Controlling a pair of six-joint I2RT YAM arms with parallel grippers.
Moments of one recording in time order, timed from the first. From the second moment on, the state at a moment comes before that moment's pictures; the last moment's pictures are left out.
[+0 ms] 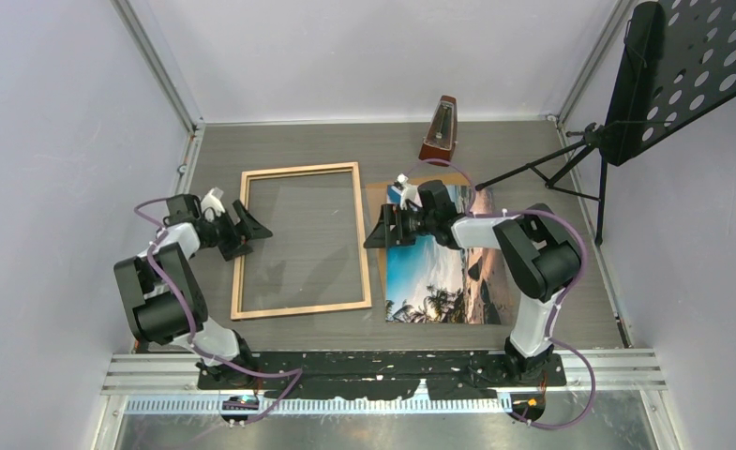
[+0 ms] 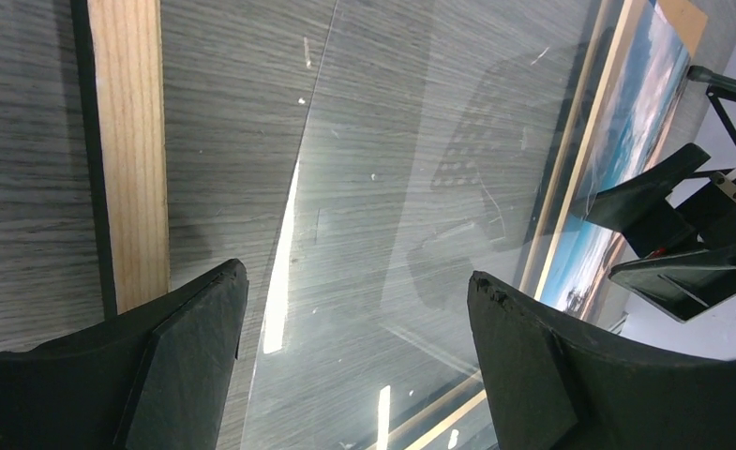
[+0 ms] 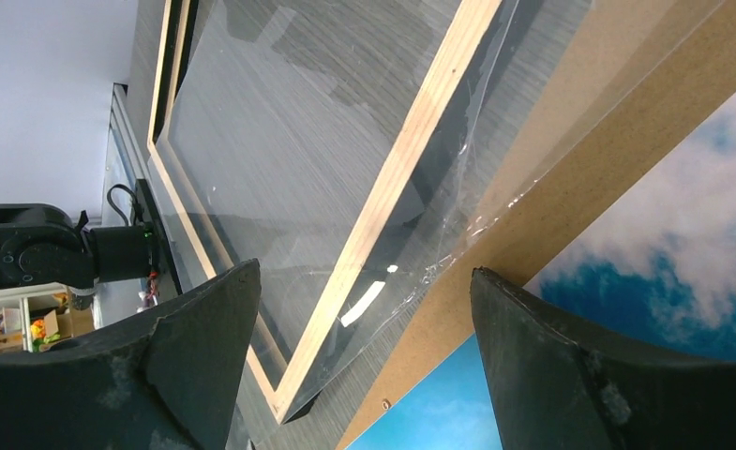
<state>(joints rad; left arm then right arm) 0.38 1.55 0.81 -0.36 0.72 -0.21 0.50 1.85 0.90 0.29 -0.70 0.49</state>
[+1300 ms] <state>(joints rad) 0.36 1.63 0.80 -0.35 0.76 -0.20 0.49 1.98 0.89 0.67 -0.83 0.79</state>
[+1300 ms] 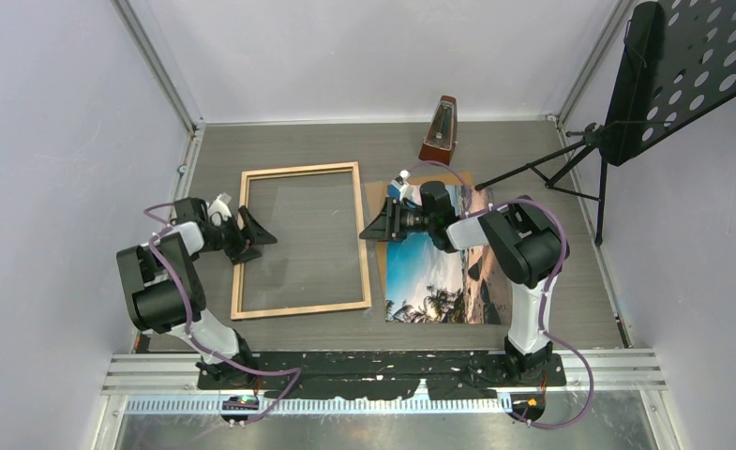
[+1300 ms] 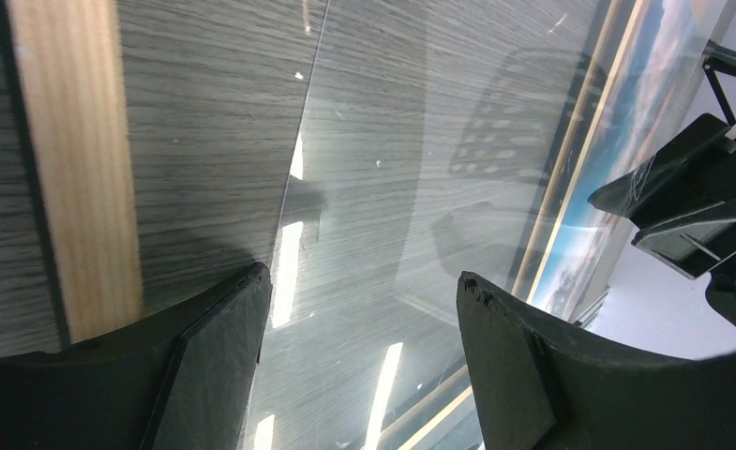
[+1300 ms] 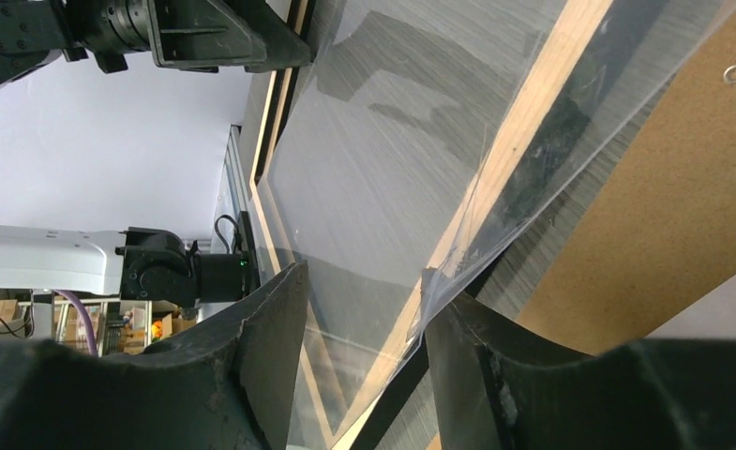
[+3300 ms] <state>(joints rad) 0.30 1.67 1.12 -0.69 0.39 -0.03 0.46 2.05 1.14 0.79 -0.90 1.17</state>
